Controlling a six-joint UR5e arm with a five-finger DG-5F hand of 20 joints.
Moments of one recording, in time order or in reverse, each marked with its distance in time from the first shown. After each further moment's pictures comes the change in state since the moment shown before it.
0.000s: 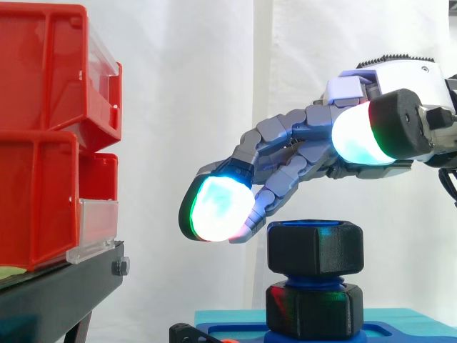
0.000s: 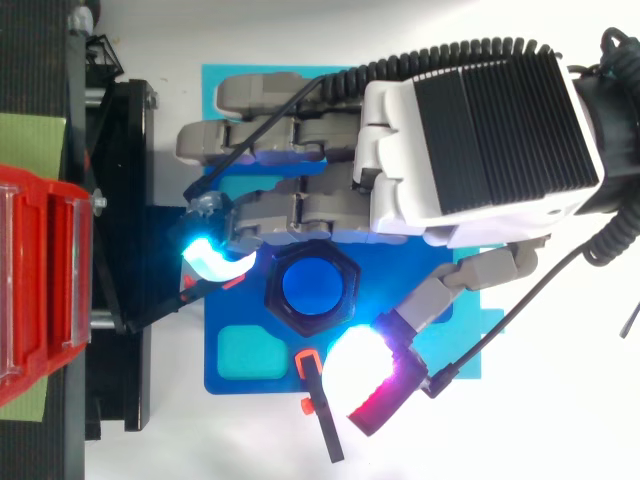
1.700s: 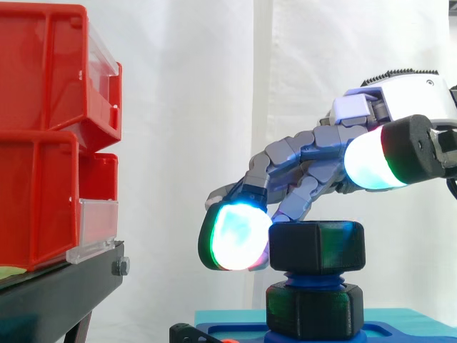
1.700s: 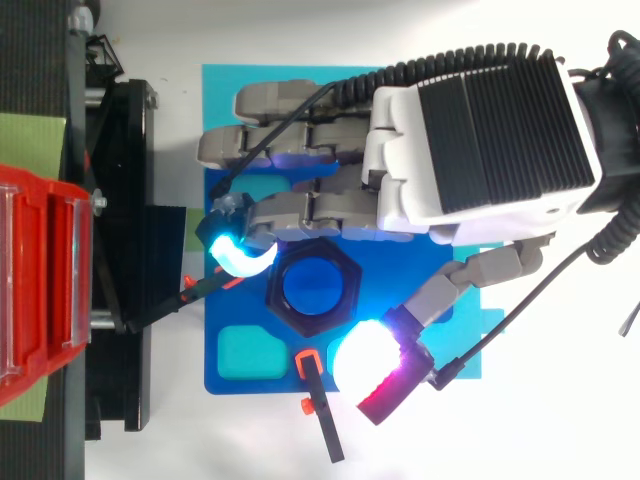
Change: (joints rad) arm -0.001 0.001 0.000 -0.058 -0.001 0.001
